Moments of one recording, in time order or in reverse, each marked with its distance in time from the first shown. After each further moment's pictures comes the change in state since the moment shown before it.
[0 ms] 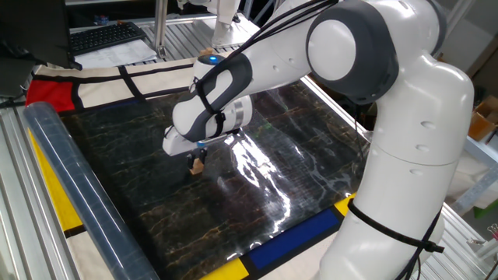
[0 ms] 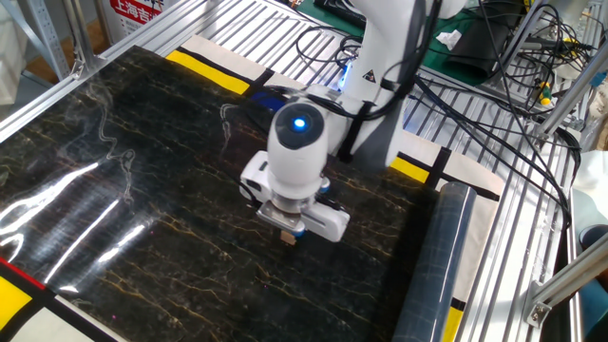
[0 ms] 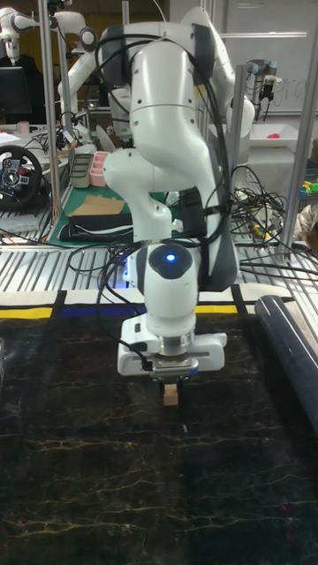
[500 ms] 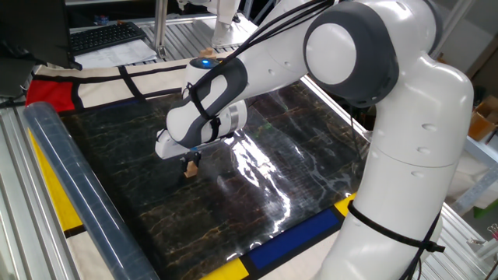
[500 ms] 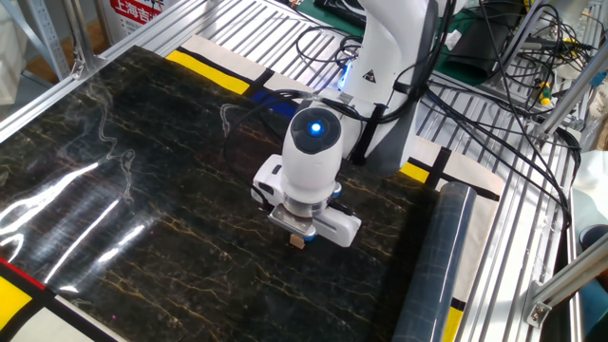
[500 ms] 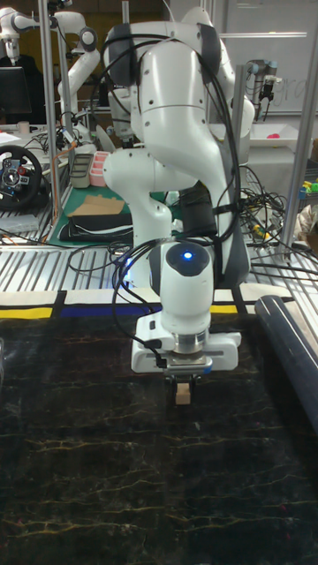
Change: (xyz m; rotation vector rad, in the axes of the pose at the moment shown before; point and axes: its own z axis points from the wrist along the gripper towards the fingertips) arm 0.002 0.017 0.001 0.005 -0.010 0.018
